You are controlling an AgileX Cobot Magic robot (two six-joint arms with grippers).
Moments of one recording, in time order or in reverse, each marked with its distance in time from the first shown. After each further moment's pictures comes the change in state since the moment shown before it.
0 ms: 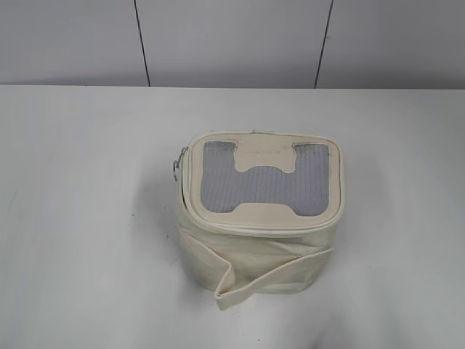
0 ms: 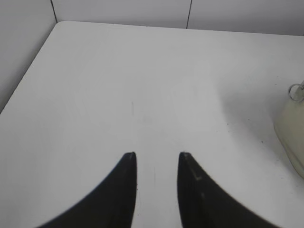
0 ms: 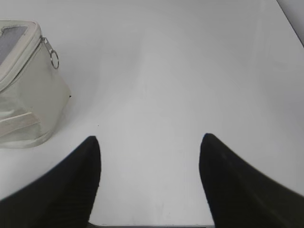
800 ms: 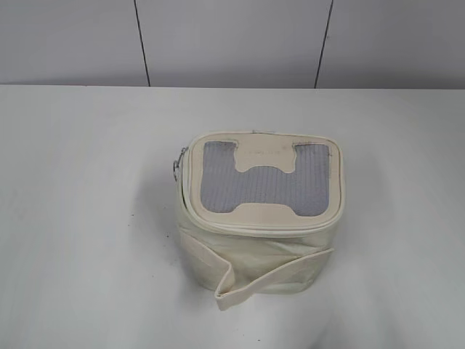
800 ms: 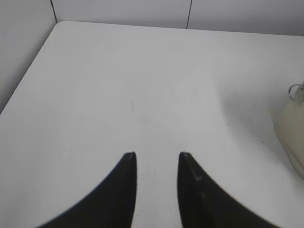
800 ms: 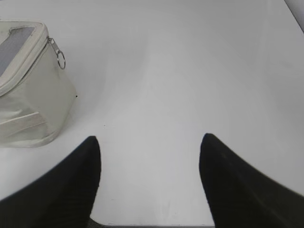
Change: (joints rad) left arm 0.000 0.000 0.000 0.000 -0.001 0.000; right arm 0.000 0.000 0.000 0.020 0.000 0.000
